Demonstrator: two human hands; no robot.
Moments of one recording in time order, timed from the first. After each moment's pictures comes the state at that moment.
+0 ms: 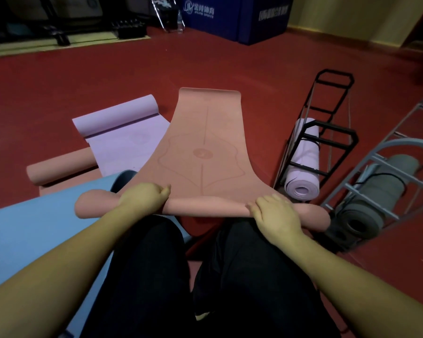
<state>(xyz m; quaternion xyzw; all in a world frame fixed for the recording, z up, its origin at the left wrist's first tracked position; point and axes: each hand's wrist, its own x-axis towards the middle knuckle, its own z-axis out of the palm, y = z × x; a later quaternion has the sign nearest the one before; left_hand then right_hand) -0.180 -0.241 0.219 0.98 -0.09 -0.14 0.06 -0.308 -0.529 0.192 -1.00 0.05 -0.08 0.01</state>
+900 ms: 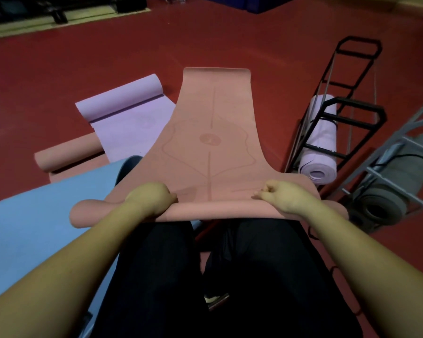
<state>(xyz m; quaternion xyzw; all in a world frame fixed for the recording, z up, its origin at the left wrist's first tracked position) -0.177 -0.233 0.194 0.96 -0.07 -0.25 0.03 -0.261 -0.547 0.194 -0.95 0.11 0.19 0.22</state>
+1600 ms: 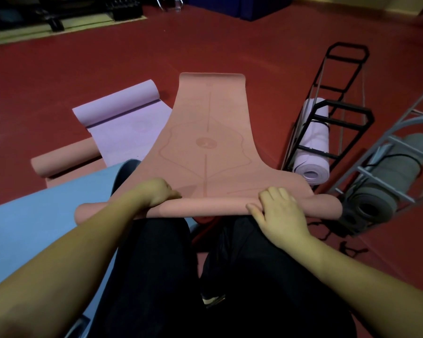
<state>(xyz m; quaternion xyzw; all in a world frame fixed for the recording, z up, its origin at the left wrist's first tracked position) -0.156 -0.240 0.189 0.95 -0.10 -0.28 0.10 -0.318 -0.520 0.161 -0.98 0.02 -0.18 0.02</state>
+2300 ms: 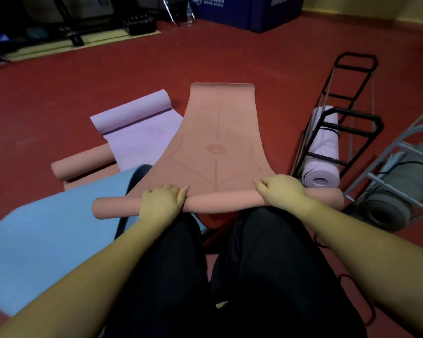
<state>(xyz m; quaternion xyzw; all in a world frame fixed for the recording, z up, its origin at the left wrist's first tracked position) -0.206 -0.224 0.173 0.99 -0.15 0.02 0.03 -0.253 -0.528 0.201 -1.00 0.05 0.05 0.05</state>
